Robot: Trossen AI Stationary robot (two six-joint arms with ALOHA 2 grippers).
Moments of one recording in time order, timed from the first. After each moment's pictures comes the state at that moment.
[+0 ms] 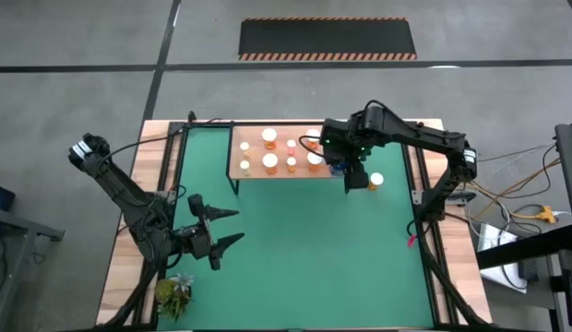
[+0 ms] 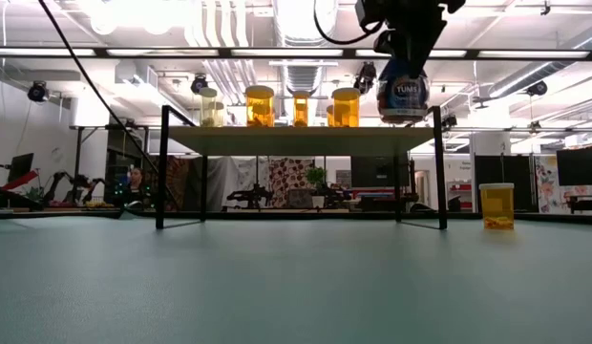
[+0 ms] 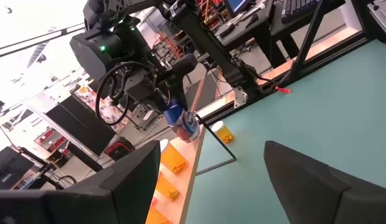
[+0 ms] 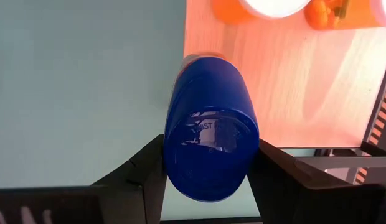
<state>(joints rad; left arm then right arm) -0.80 1.08 0.78 0.17 -1.11 0.48 -0.23 1.70 1.84 -1.57 0.05 -0.33</state>
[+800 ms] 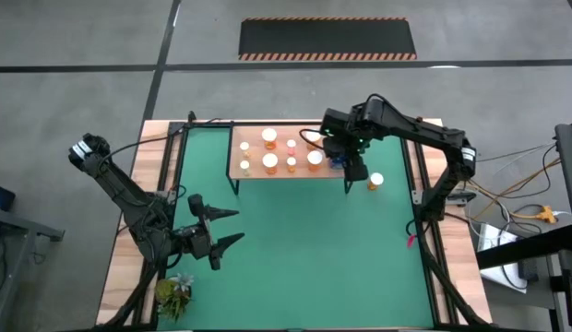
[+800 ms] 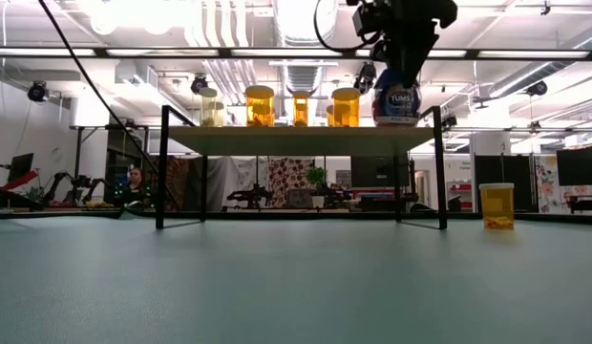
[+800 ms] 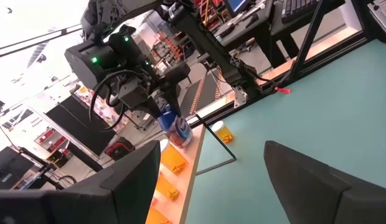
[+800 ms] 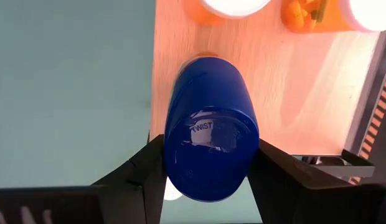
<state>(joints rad) -0.80 1.08 0.78 0.17 -1.11 0.48 -0.30 1.71 1.83 -1.53 0.04 -0.43</state>
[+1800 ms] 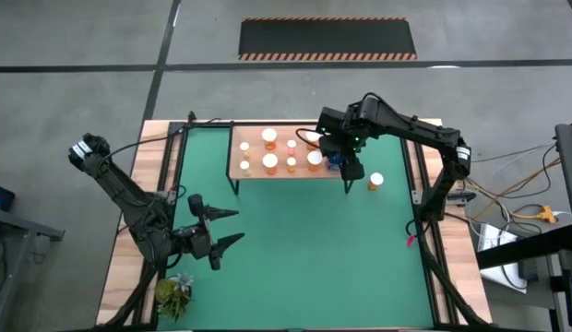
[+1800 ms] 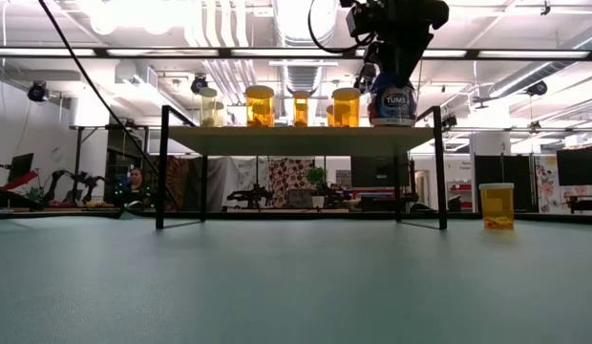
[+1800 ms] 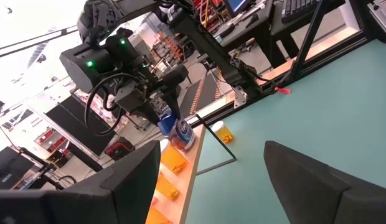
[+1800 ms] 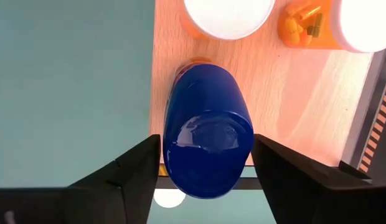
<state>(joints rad) -0.80 1.08 0.78 0.17 -1.11 0.48 -0.31 1.75 1.87 -1.53 0.03 -0.44</state>
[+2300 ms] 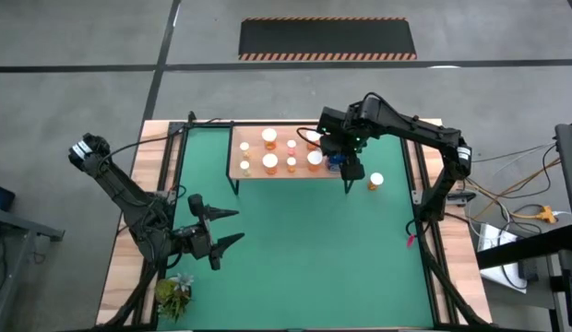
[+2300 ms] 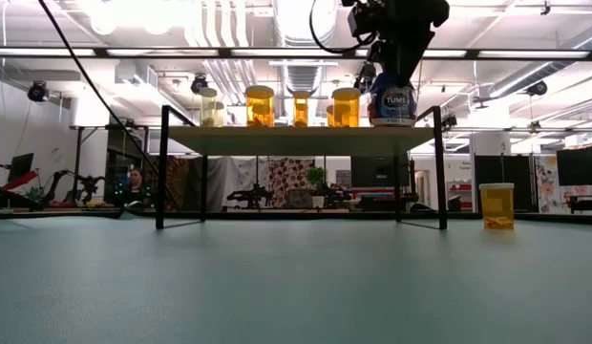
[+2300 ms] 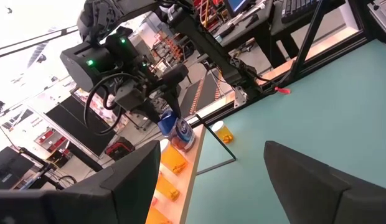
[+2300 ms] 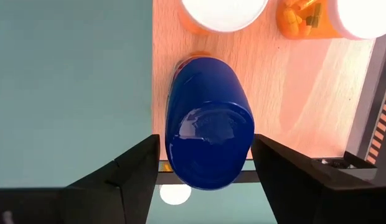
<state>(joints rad) -0.80 1.08 0.78 0.17 -1.11 0.48 -0.31 1.75 1.88 -1.54 0.03 -0.40</state>
